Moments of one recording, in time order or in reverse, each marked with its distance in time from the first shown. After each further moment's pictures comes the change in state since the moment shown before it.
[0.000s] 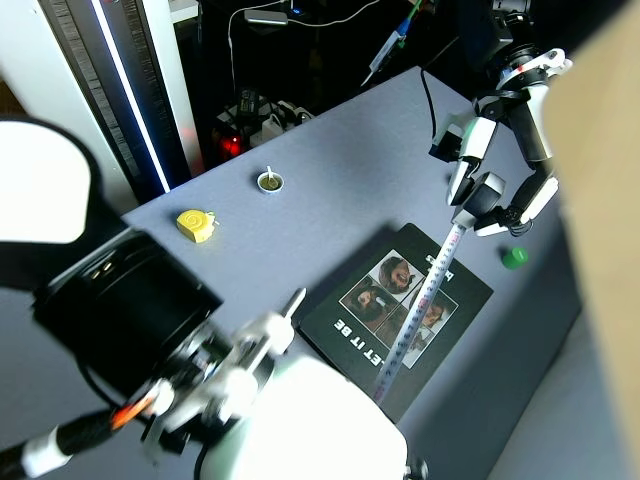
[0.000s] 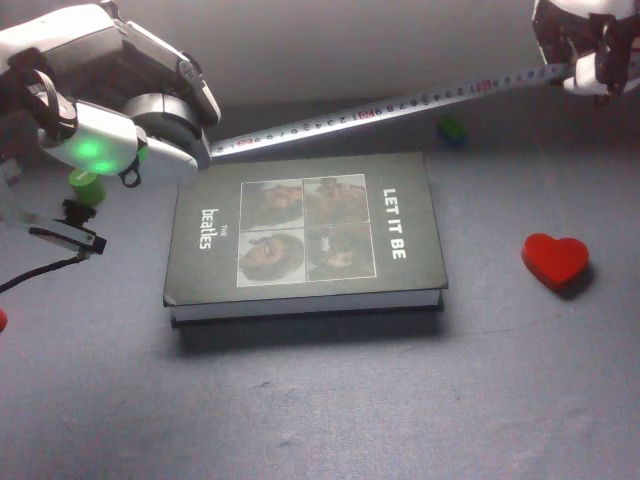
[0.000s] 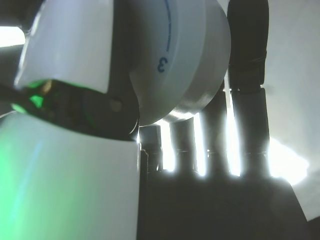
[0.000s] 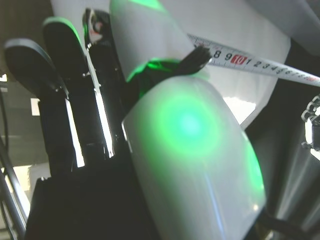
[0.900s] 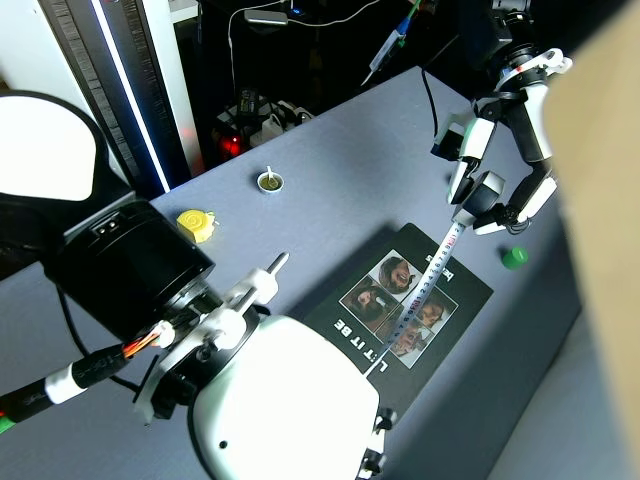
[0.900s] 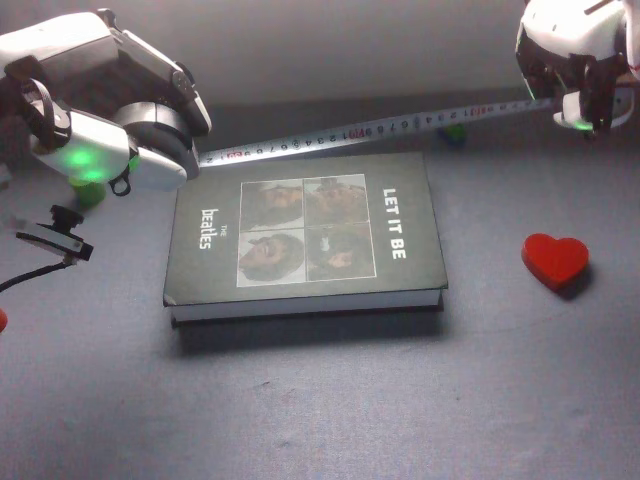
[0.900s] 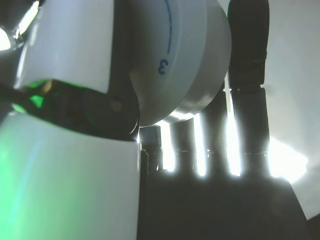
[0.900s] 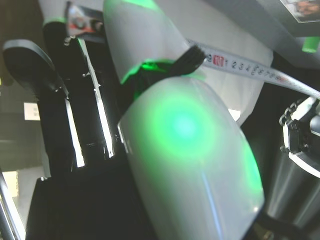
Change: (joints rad) left arm 0.002 0.008 -0.002 0.029 0.016 0.015; right arm -0.024 0.008 -0.116 -0.010 -0.080 -0.008
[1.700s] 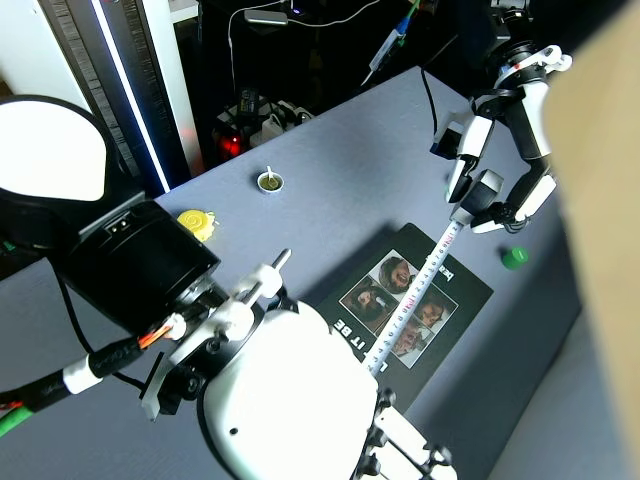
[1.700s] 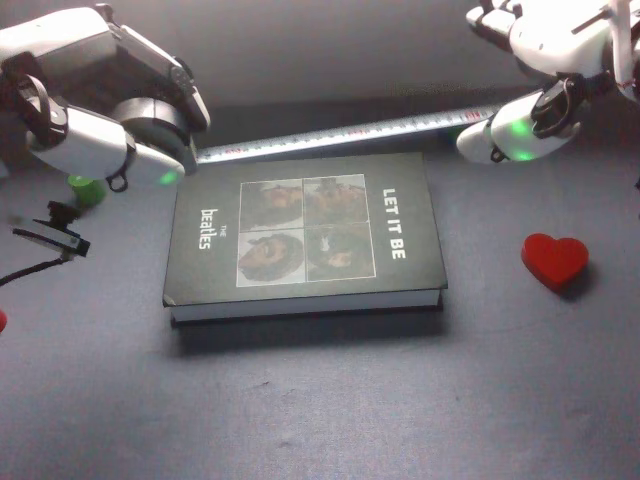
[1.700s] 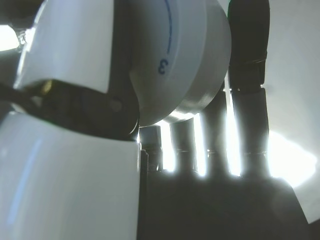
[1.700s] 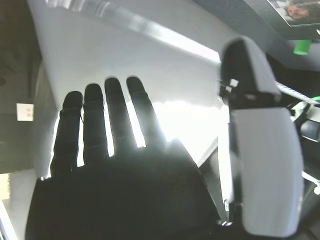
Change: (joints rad) left arm -0.003 0.006 0.007 0.048 -0.007 -0.043; right arm -0.018 -0.002 -0.028 -0.002 0.008 0.003
